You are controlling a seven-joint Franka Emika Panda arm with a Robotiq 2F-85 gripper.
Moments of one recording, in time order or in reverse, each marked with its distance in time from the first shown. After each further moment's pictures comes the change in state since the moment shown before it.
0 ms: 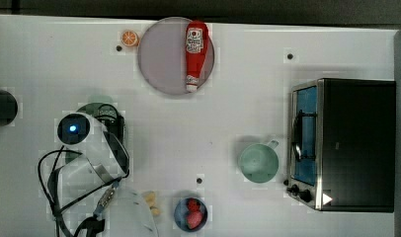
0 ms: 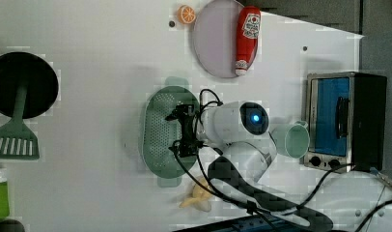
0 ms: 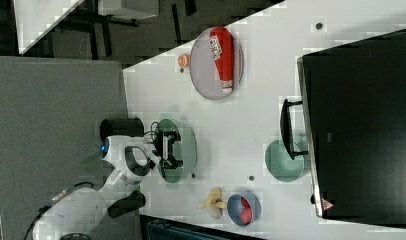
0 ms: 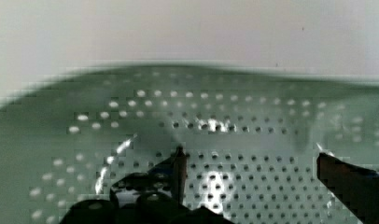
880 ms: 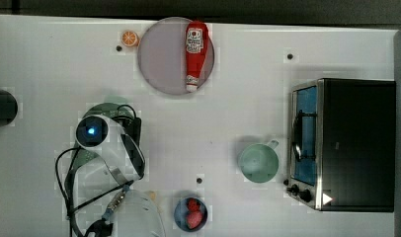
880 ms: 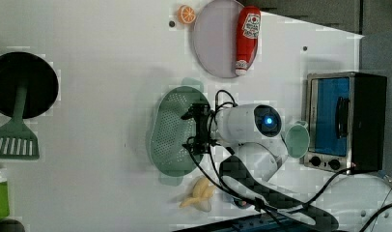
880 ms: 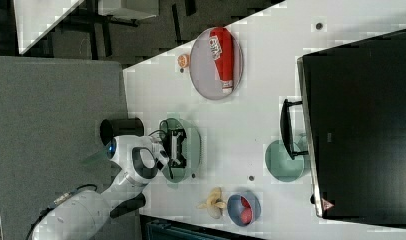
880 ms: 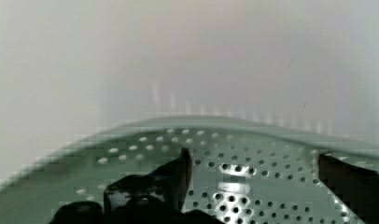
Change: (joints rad) arm 0.015 -0.047 -0.097 -0.080 0.004 0.035 0.012
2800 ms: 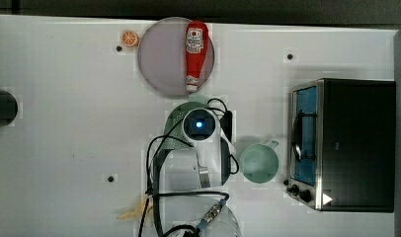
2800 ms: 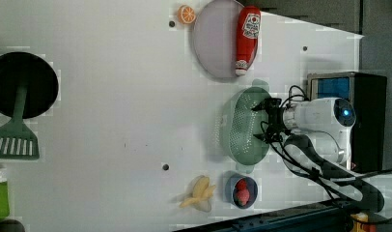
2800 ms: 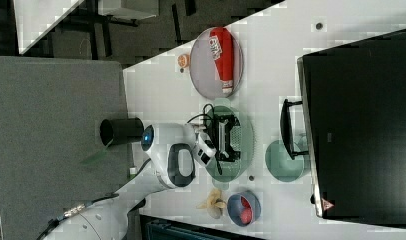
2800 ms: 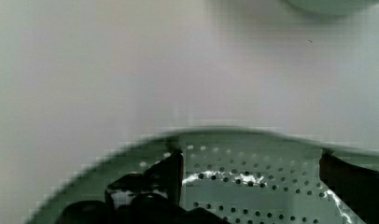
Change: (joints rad) arm -0.084 -0.143 -0.386 -0.148 0.002 0.021 -0.444
